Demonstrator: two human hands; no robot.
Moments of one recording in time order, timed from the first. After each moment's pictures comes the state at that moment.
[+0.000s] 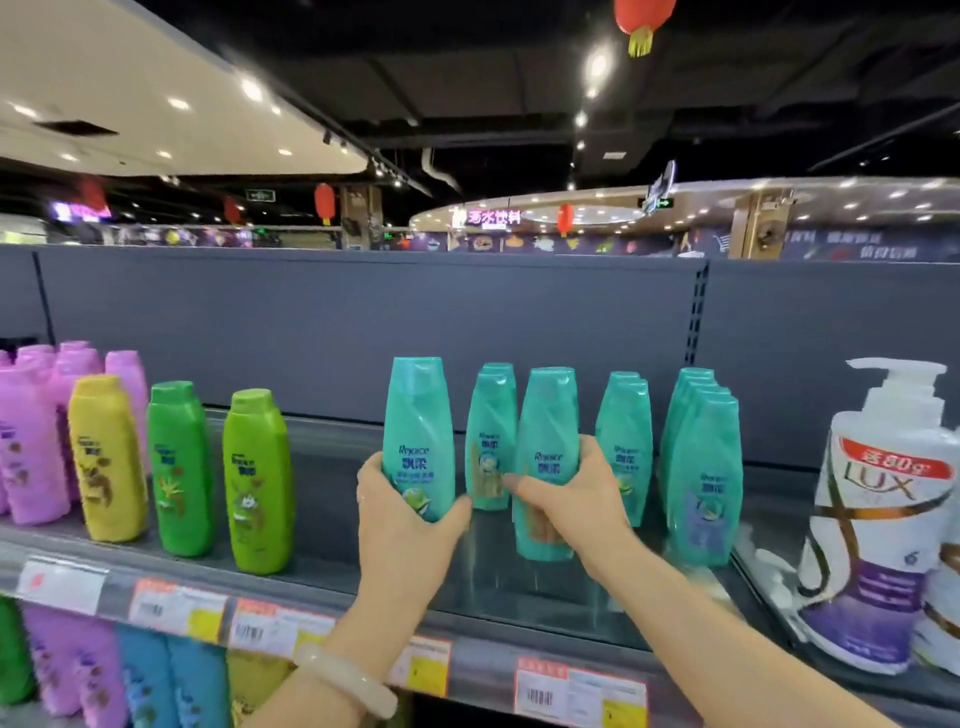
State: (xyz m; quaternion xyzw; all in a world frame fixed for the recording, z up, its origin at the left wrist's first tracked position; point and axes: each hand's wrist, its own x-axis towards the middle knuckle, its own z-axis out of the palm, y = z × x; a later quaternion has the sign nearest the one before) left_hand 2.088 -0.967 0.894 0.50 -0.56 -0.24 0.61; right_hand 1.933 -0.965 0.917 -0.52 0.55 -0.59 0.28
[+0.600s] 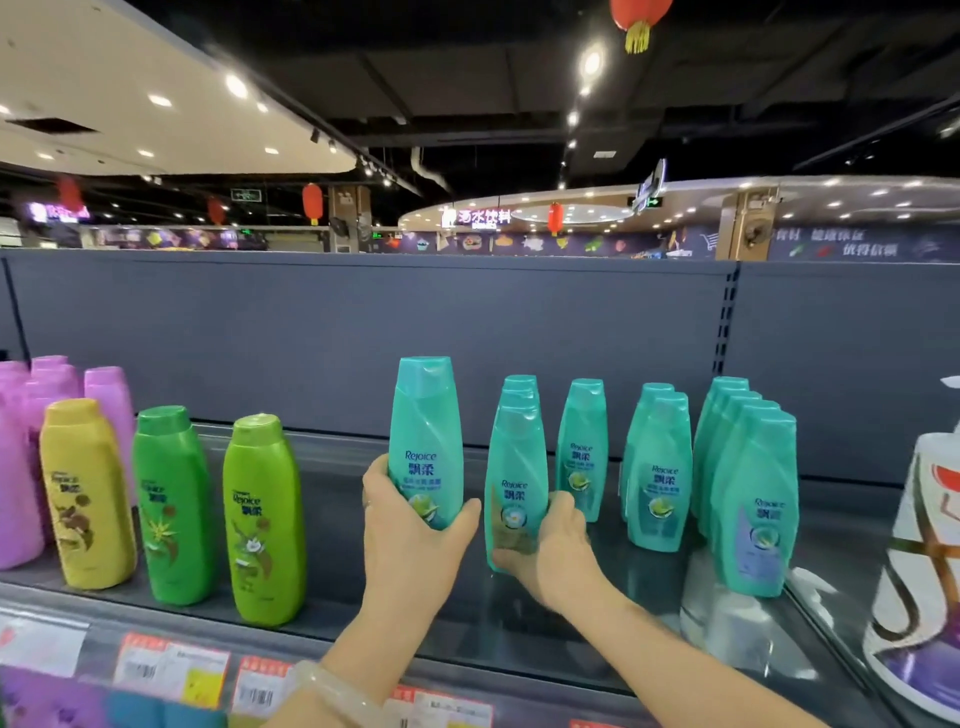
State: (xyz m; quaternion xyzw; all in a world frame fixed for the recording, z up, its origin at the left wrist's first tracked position) left_hand 2.107 -1.008 0.898 0.50 -0.57 -0.26 0.60; right_hand 1.971 -1.021 0.875 -0.55 0.72 -0.39 0.17
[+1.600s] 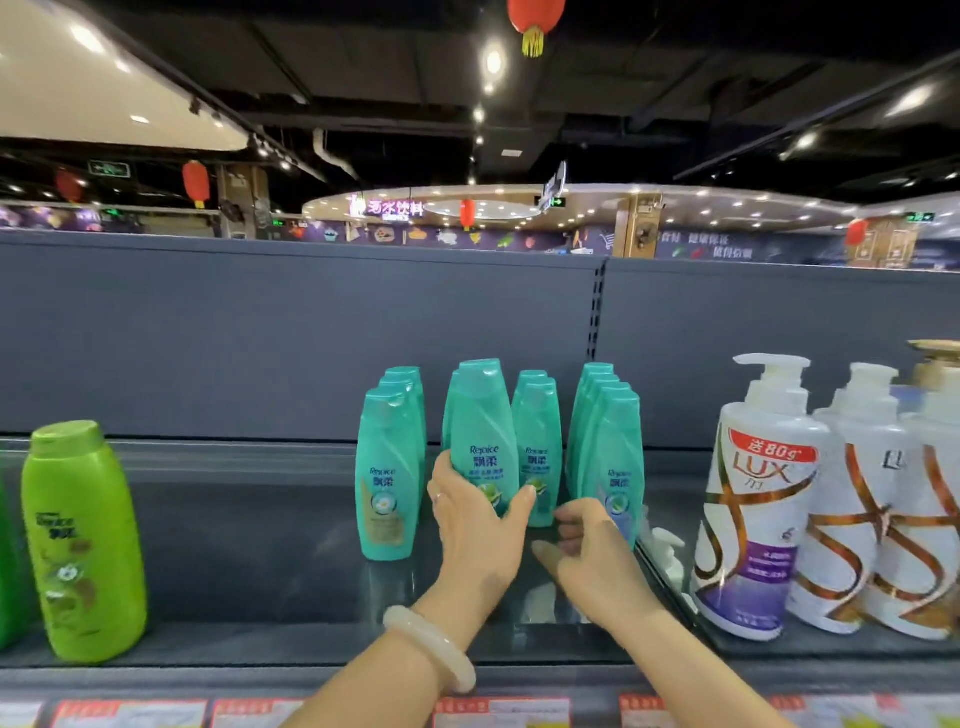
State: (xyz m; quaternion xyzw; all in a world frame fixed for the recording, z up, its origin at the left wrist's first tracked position) left_hand 1.960 -0.995 0.888 0.42 -0.65 -0.34 0.53; right_hand 1.860 -0.936 0.879 -0.50 0.71 -0.47 0.16
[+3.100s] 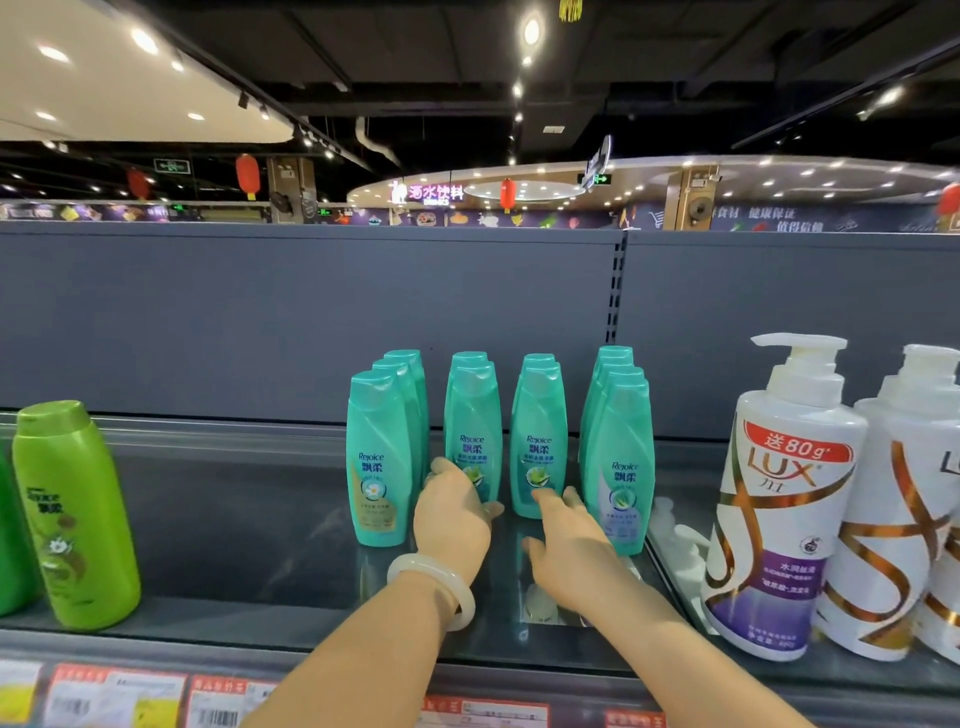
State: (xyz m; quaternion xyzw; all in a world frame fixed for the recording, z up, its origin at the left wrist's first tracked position) left_hand 1.947 -1.040 0.878 0.64 -0.68 -0.17 0.32; right_hand 1.862 -0.957 0.893 -0.59 0.78 -0.20 0.12
